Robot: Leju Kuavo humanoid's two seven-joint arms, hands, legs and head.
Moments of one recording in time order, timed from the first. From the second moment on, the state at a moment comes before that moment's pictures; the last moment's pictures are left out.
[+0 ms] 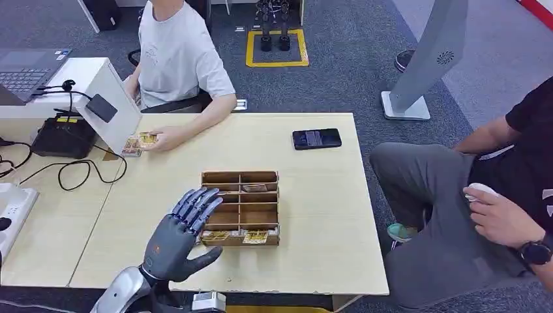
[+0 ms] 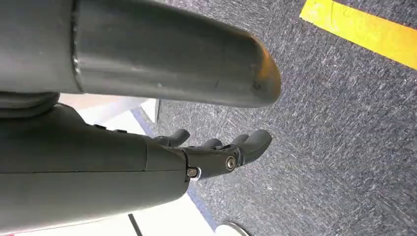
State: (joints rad) left arm 0.00 0.31 -0.60 -1.72 -0.93 0.37 -0.26; right arm 0.01 0.09 -0.53 -0.21 1.33 -0.22 -0.10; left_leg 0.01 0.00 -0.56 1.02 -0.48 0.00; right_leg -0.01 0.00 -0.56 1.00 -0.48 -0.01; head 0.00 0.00
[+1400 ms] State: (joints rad) left arm -0.01 0.18 -0.56 -1.37 -1.11 0.45 -0.03; right arm 0.01 0.09 -0.53 -0.21 1.36 -0.23 -0.09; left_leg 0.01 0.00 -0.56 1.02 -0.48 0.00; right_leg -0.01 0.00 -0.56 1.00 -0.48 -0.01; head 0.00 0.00
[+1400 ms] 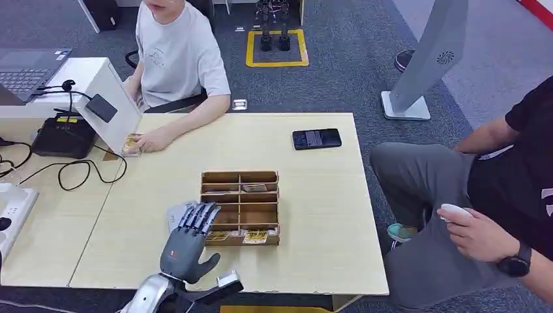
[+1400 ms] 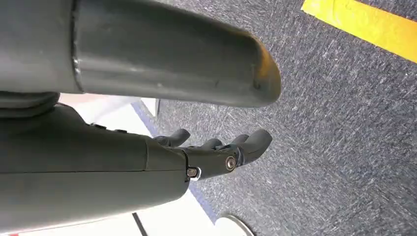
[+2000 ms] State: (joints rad) left arm -0.01 0.15 -0.53 -1.36 -1.02 0.46 -0.09; right arm 0.01 0.09 -0.54 -0.21 1.36 -0.23 -0.09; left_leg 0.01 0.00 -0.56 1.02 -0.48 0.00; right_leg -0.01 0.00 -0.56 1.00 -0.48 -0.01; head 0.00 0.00
